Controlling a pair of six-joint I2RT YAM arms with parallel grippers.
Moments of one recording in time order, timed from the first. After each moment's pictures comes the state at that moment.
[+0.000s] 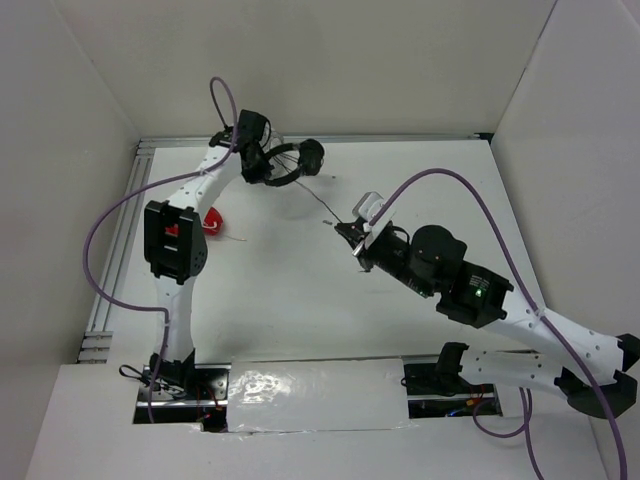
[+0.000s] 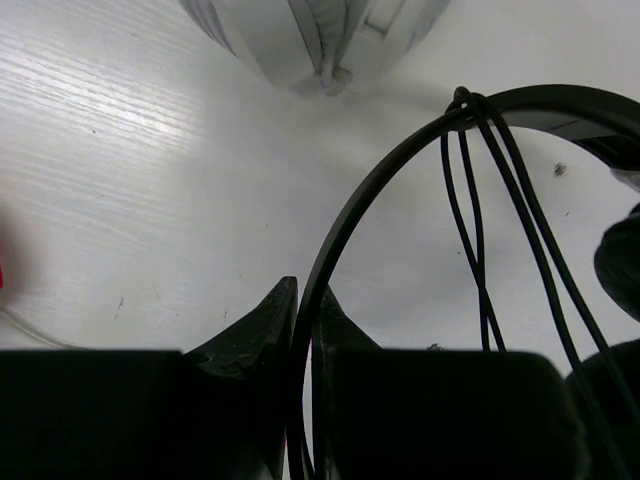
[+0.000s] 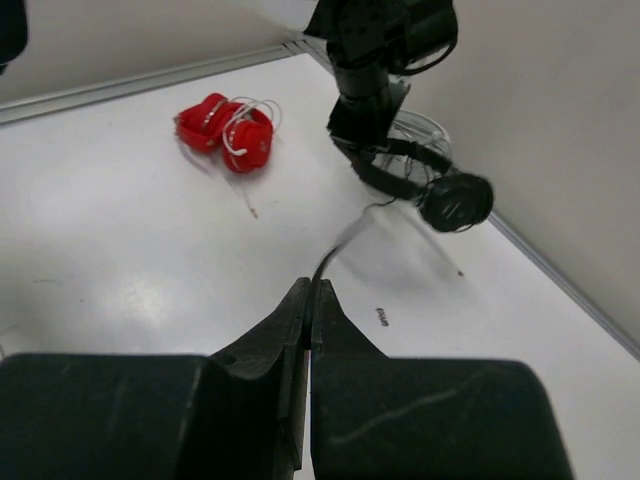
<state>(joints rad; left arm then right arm) -0.29 2.17 2.01 -0.79 -0.18 -0.72 1.06 0.90 1.07 -0.22 0.25 -0.25</state>
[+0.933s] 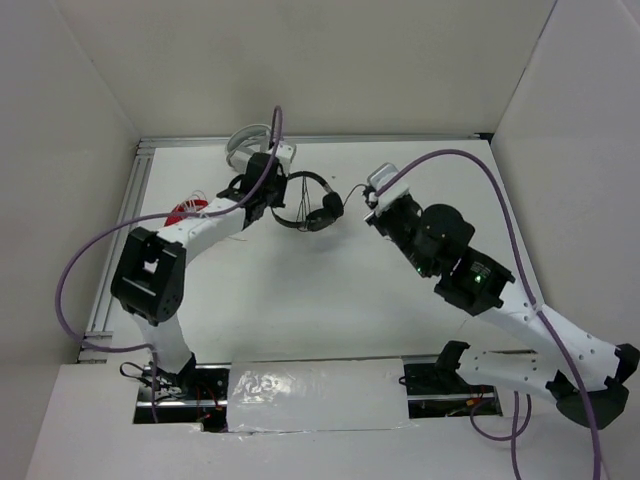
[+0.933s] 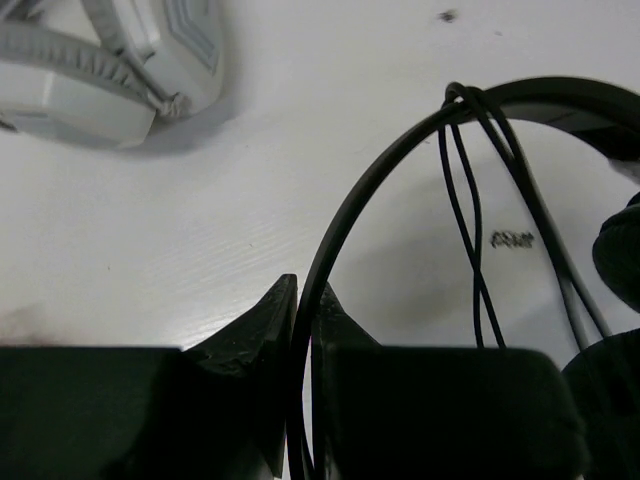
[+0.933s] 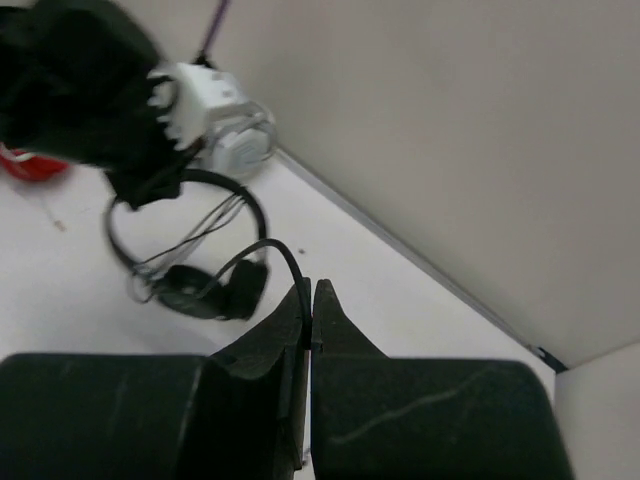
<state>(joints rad) -0.44 1.80 1.33 -0.10 -0.19 -0.04 0.93 0.93 1.10 -0.16 0.42 -0.42</state>
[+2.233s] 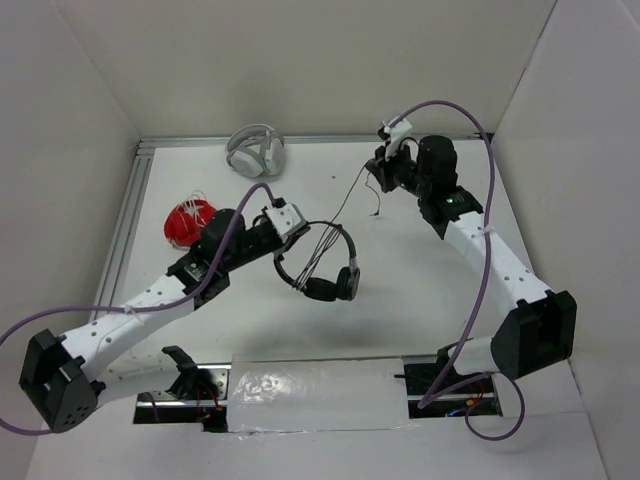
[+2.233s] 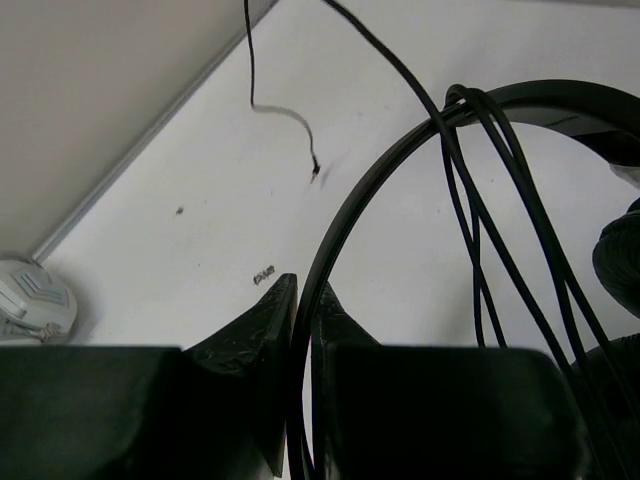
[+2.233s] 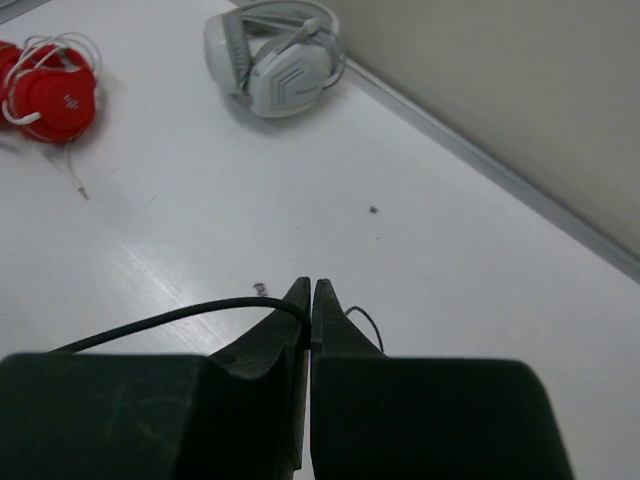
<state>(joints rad) -0.69 1.11 0.82 0.16 0.23 0.26 0.30 1.35 1.21 -0.08 -0.32 -0.22</state>
